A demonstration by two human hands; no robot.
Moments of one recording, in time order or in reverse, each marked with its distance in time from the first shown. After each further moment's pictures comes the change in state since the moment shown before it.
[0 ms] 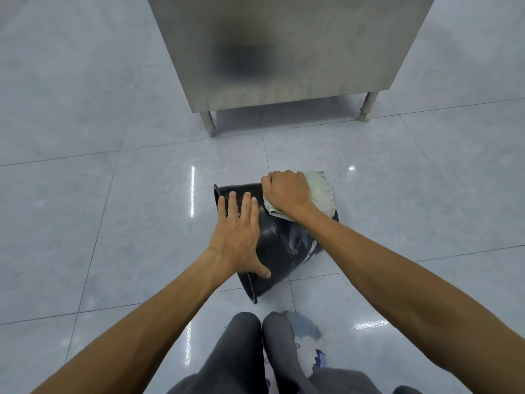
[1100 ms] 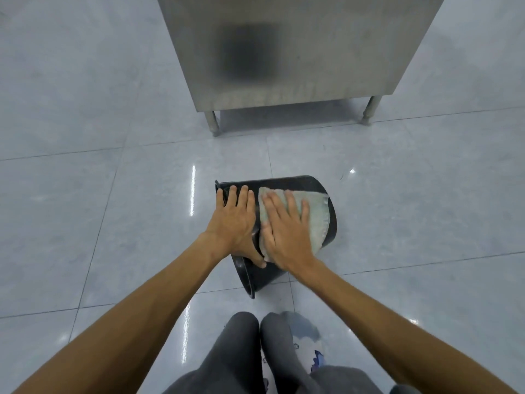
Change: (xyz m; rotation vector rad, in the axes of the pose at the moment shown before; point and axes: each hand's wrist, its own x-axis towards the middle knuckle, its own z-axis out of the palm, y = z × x) left_hand 0.021 -0.026 0.007 -0.087 -0.028 0.042; right_hand -0.103 -0.002 0.029 0.086 0.118 -0.189
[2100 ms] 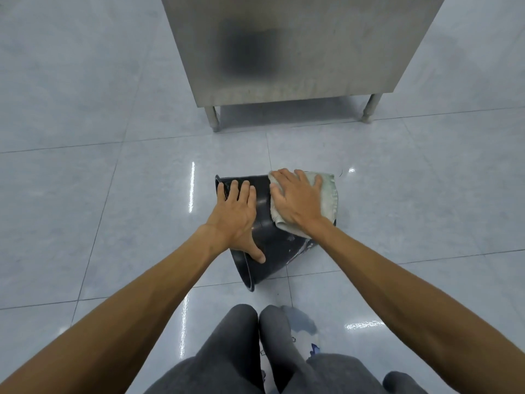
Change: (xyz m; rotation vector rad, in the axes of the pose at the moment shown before) left_hand 0.000 0.001 -0.005 0.041 -0.008 0.021; right_hand 0.069 0.036 -0.019 -0.047 -0.128 0.120
